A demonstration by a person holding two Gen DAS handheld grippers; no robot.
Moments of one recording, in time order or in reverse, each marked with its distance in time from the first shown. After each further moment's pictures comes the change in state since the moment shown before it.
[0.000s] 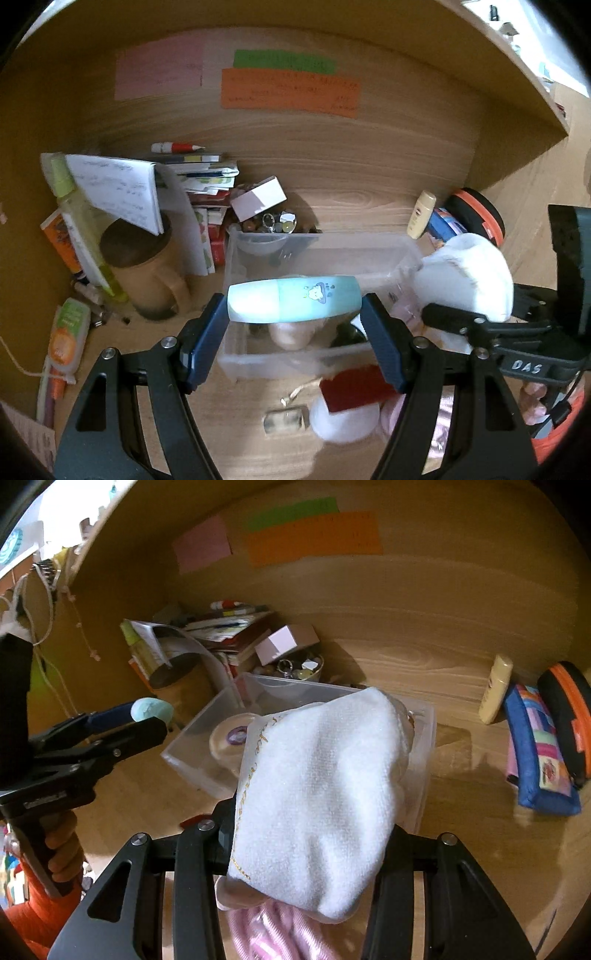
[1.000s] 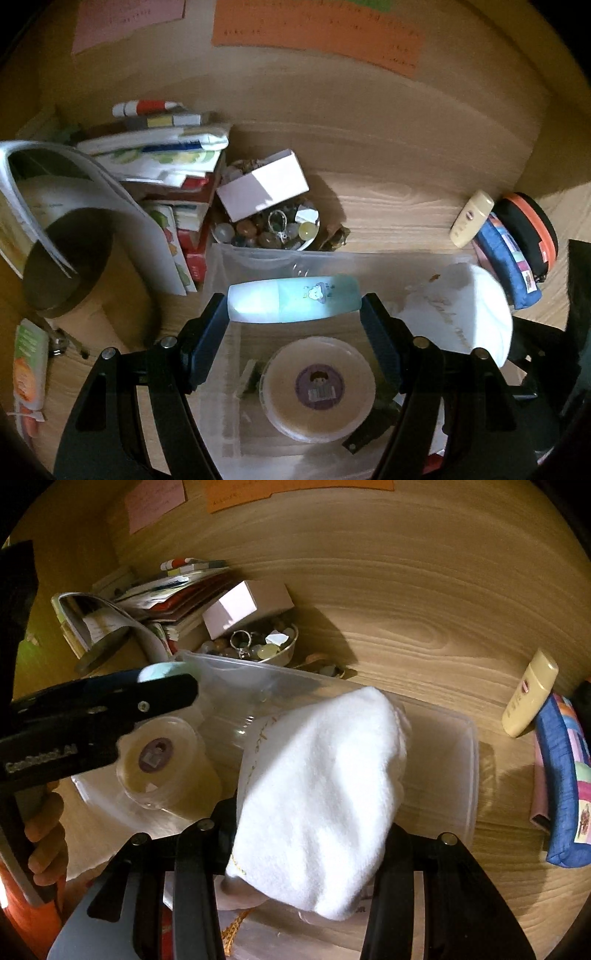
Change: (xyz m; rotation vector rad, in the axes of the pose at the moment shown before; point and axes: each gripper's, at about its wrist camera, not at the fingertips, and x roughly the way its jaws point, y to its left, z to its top) left arm 0.109 0.014 0.033 -0.059 0.127 0.035; right arm 0.090 -0.020 0.023 -0.028 0.101 -0.096
